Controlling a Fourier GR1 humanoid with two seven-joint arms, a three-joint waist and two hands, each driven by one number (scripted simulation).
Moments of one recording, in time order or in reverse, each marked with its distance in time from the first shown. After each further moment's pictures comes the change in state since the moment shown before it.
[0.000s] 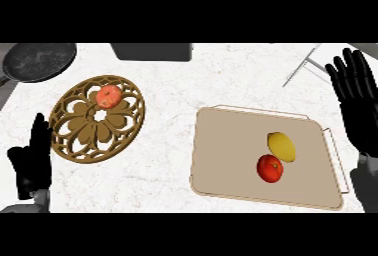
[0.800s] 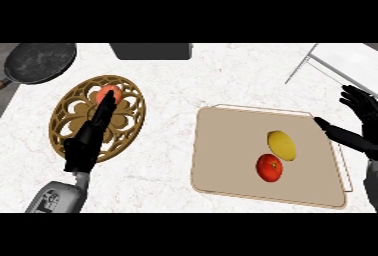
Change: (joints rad) left arm -0.158 -0.047 -0.234 -0.074 -0.033 -0.226 0.014; right arm 0.014 -0.058 -0.107 0.442 0.157 -0.157 -0.087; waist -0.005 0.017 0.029
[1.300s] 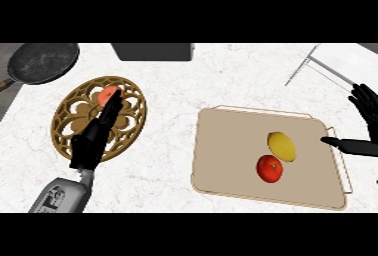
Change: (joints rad) left arm -0.023 -0.021 0.000 0.027 -0.013 -0.043 0.009; right arm -0.061 -0.076 -0.022 0.224 -0.017 0.262 -0.194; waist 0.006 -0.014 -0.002
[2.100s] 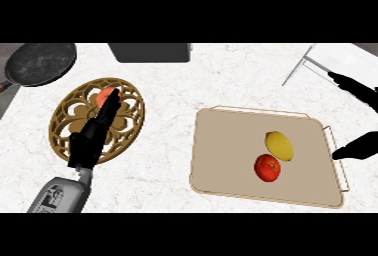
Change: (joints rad) left arm -0.001 -0.011 0.030 0.003 -0.020 -0.015 0.012; right arm -0.033 -0.248 0.265 -0.451 0.214 0.196 0.535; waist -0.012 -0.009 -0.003
